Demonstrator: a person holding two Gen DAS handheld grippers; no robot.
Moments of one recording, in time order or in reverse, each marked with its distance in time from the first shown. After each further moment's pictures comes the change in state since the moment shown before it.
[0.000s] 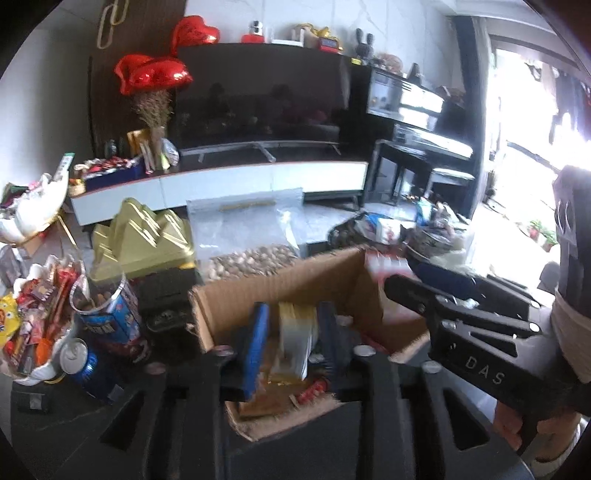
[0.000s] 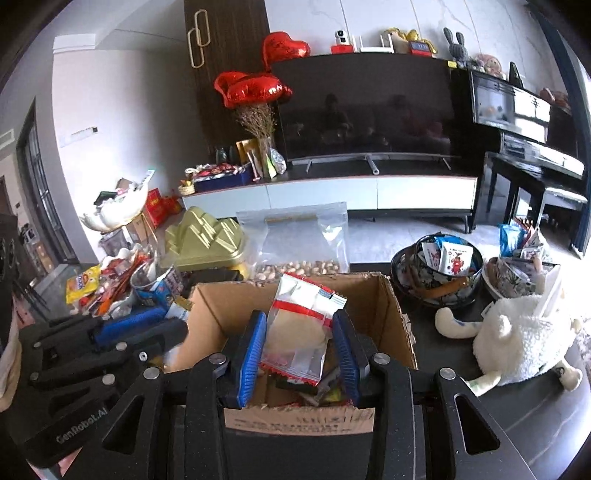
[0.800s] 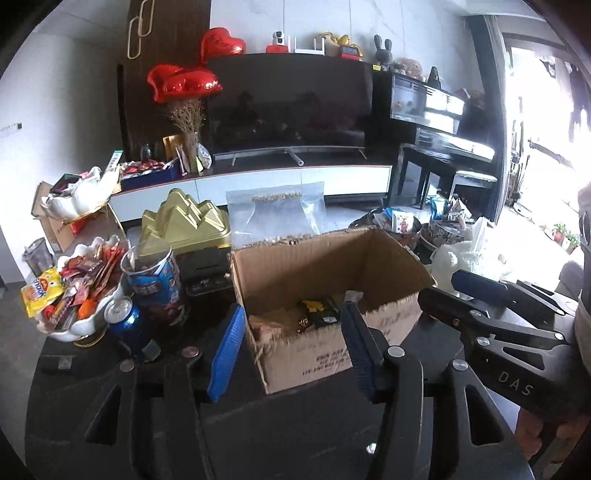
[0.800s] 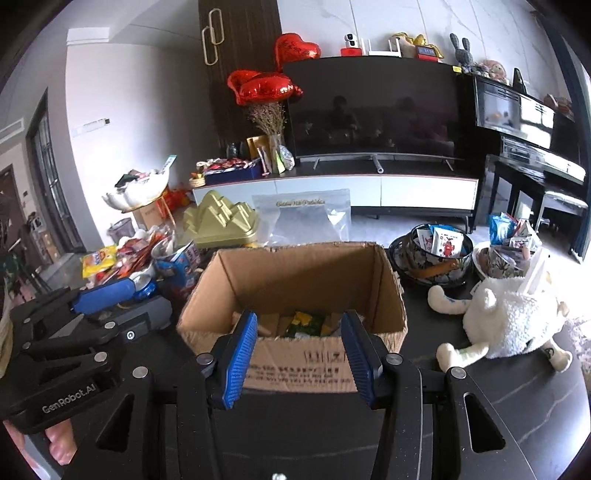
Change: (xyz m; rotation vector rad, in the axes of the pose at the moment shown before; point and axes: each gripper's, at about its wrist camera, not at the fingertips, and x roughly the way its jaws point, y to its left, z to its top) left arm -0.065 -0.018 -0.046 -0.007 -0.018 0.130; right arm -0.067 0.008 -0.048 -0.041 -0.010 0.033
